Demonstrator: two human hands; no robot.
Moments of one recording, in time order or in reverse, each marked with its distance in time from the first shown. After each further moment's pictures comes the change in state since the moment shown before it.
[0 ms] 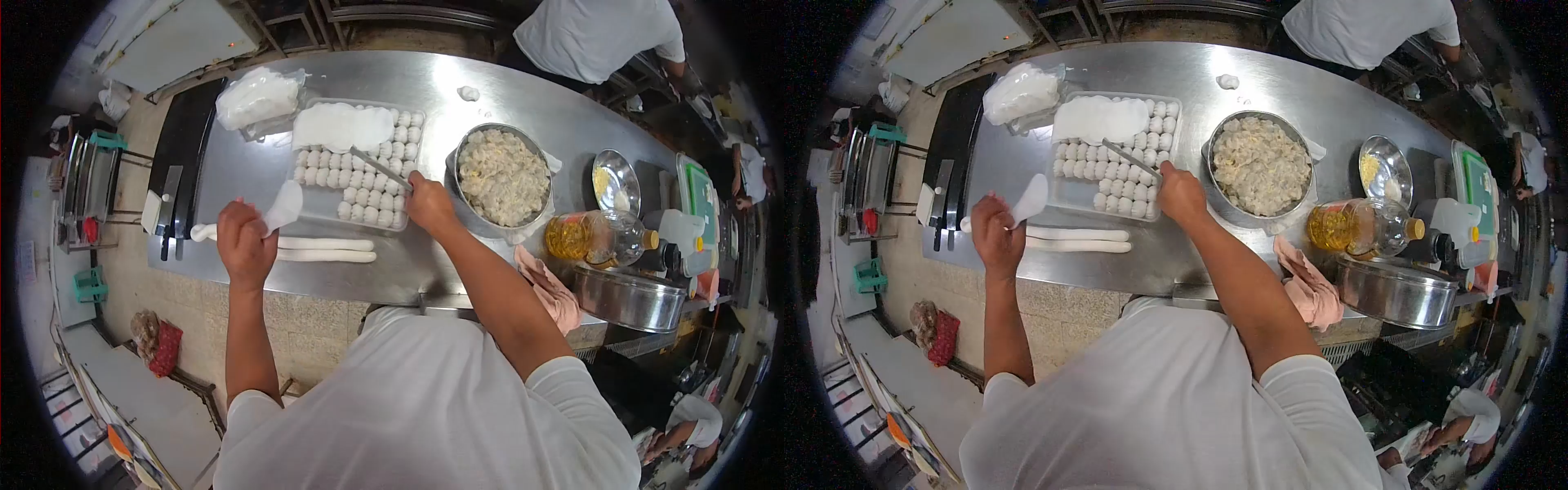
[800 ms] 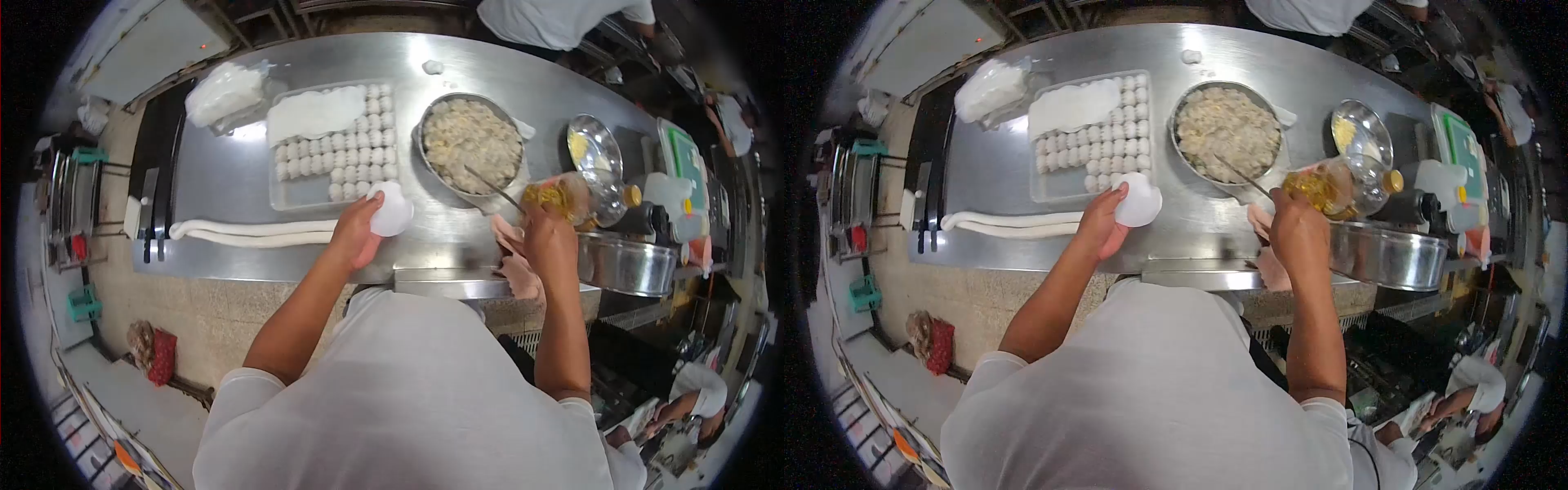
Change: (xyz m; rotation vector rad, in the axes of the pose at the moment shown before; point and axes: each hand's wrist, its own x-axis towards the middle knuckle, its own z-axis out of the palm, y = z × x) left_hand -0.005 0.164 0.138 -1.814 -0.366 -1.589; right_hand -0.187 0.058 -0.208 -0.415 0.206 0.102
